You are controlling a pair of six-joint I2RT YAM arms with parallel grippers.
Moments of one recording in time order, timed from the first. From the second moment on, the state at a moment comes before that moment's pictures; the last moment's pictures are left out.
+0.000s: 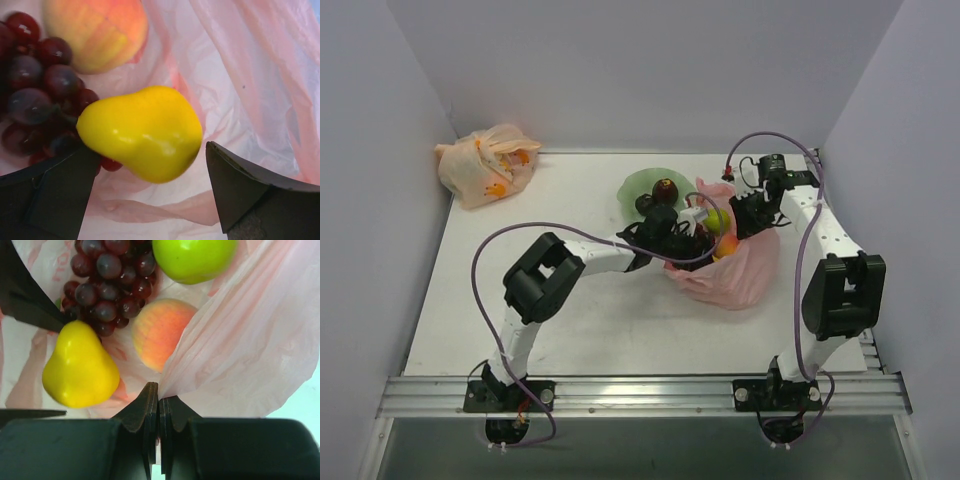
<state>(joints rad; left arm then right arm) -0.84 2.13 1.40 0.24 0.58 -0.54 0.09 1.70 1.42 -0.93 -0.25 -0.42</state>
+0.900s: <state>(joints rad) -0.47 1.92 1.48 -0.05 0.33 0.17 0.23 1.68 1.39 -0.86 -0.12 -0.52</state>
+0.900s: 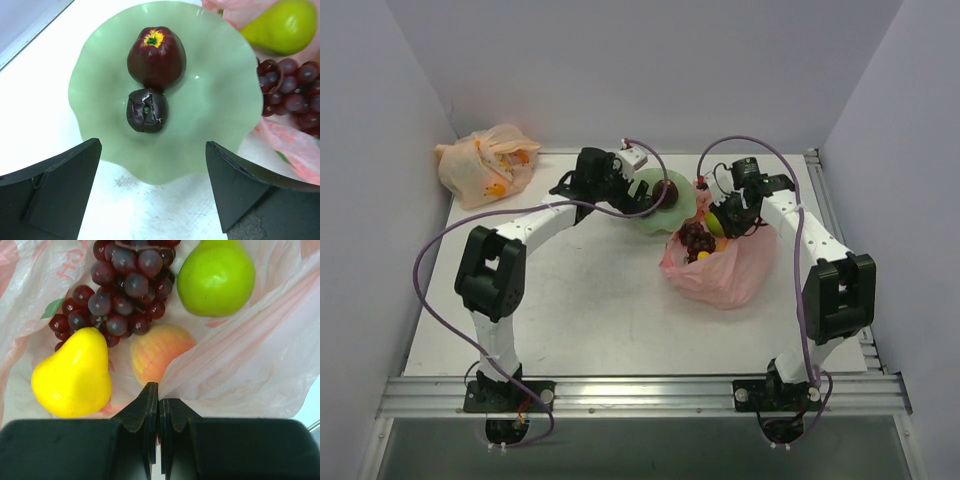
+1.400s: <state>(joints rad) -0.48 2.18 1.69 -0.07 0.33 0.32 0.24 1.68 1.38 -0.85 -0.08 -0.53</state>
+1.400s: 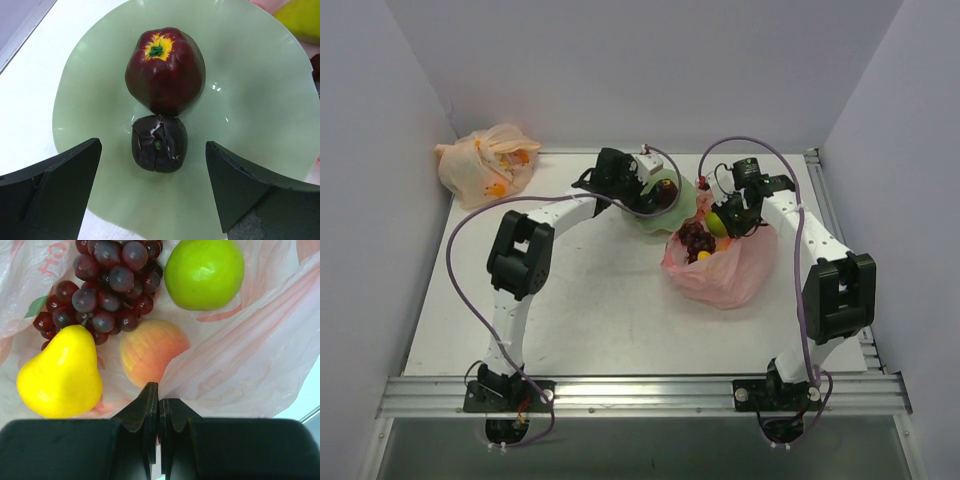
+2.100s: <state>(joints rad) -0.49 2.30 1.79 -0.18 0.34 0.24 0.22 1.68 1.38 -0.85 -0.09 -0.50</state>
